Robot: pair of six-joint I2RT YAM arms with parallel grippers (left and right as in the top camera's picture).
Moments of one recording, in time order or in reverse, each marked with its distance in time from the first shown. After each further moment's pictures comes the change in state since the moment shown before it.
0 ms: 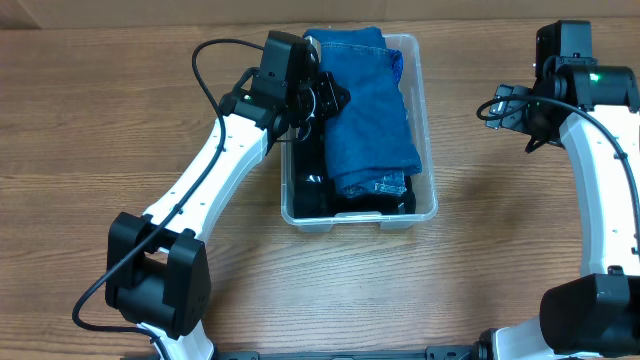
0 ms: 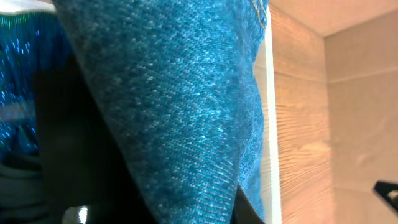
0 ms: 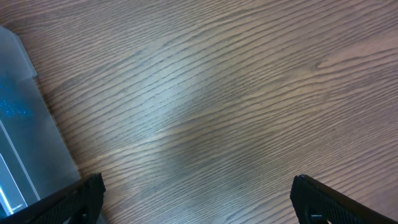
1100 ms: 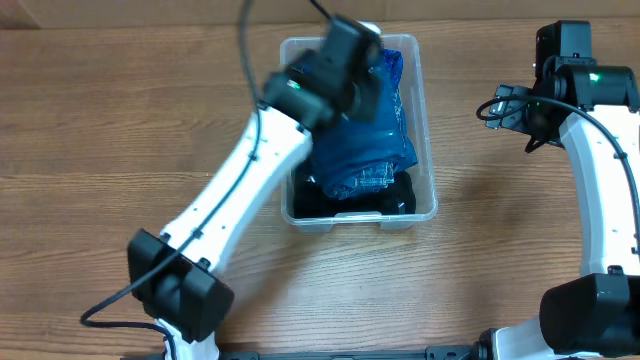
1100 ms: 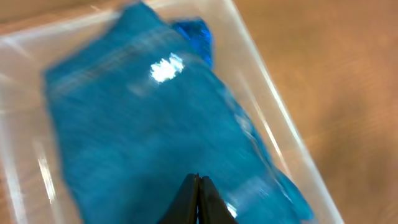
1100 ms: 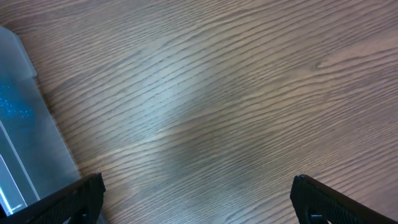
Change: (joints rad) left arm -0.226 0.046 0.375 -0.429 -0.420 0.418; right arm 0.000 0.000 0.000 0.000 0.000 0.000
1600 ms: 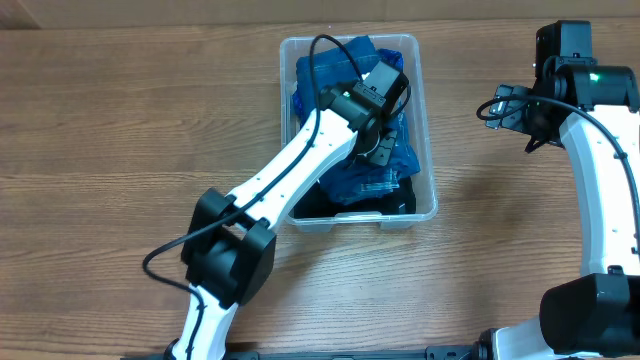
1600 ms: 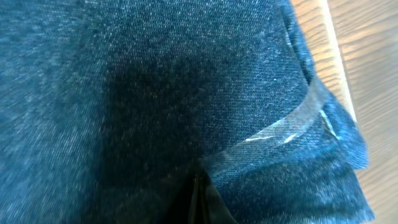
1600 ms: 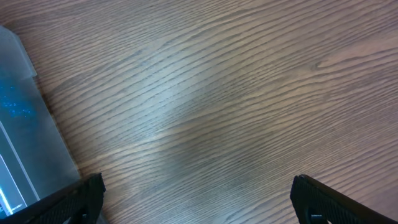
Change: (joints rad) left arm -0.058 0.253 0.031 -0.183 0.135 -0.044; right arm 0.000 0.000 0.000 0.001 0.000 0.000
